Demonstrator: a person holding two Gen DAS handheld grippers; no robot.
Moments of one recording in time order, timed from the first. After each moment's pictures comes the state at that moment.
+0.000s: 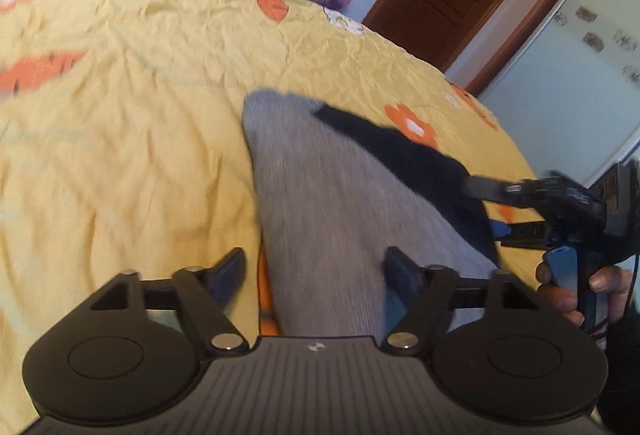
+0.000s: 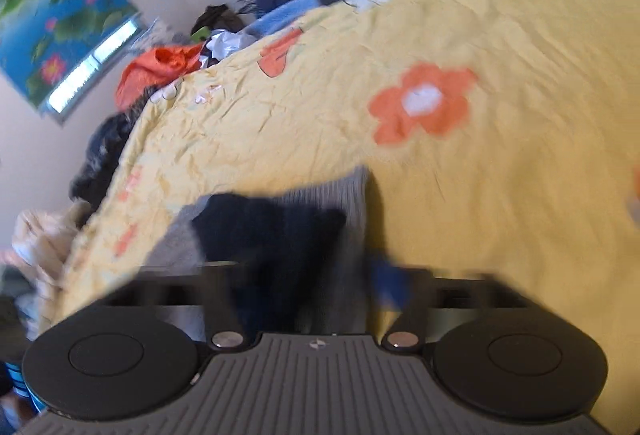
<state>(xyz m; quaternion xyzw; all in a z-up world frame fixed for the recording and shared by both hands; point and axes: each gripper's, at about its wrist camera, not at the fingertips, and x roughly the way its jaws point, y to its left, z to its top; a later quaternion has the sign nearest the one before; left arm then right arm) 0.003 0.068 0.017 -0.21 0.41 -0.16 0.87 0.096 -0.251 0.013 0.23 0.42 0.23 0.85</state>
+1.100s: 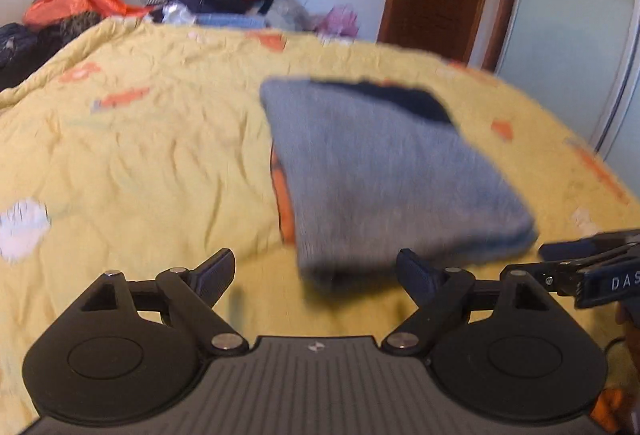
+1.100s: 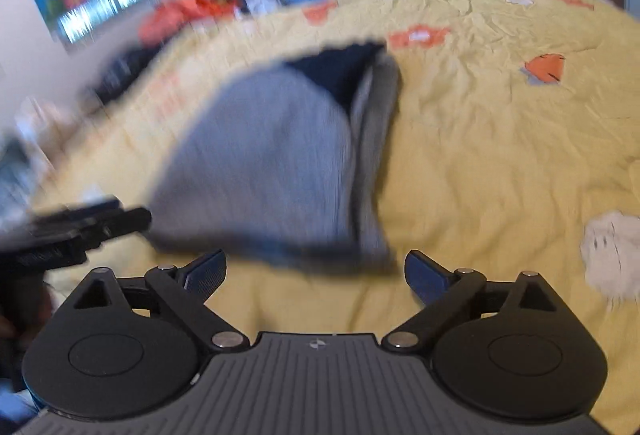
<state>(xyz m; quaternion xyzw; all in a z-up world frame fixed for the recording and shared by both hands) -0.150 0.010 0.011 -0.03 0.34 -0.07 0.94 -0.128 -0.214 0.018 0.05 0.41 0.18 0.89</state>
